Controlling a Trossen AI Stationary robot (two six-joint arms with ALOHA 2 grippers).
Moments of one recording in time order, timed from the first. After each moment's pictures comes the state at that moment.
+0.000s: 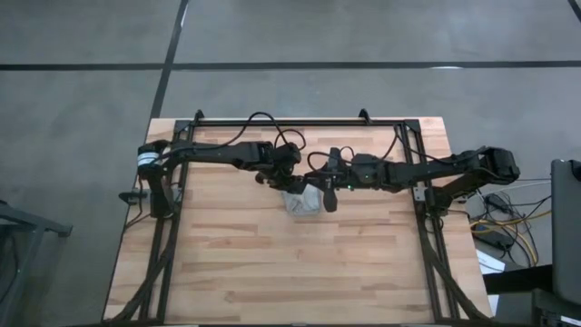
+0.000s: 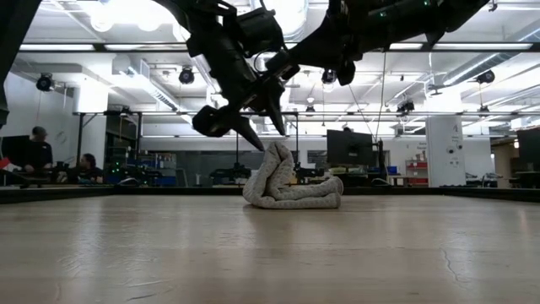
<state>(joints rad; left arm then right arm) 0.20 1.78 1.36 -0.57 0.24 -0.98 -0.03 1.37 0.76 0.35 0.08 0.21</state>
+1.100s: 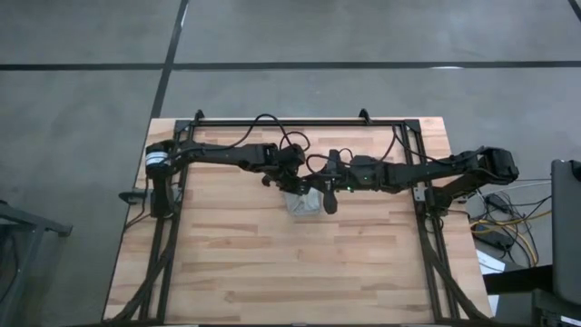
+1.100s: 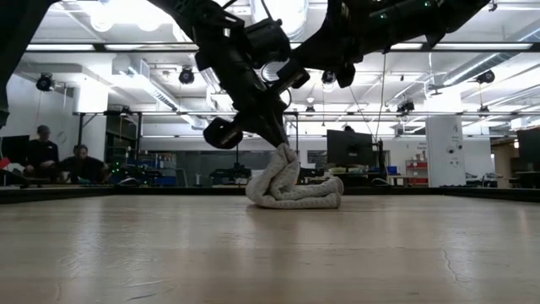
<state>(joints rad) 0.20 1.85 1.36 -0.47 0.29 -1.00 -0.03 1.37 0.76 0.35 0.08 0.21</state>
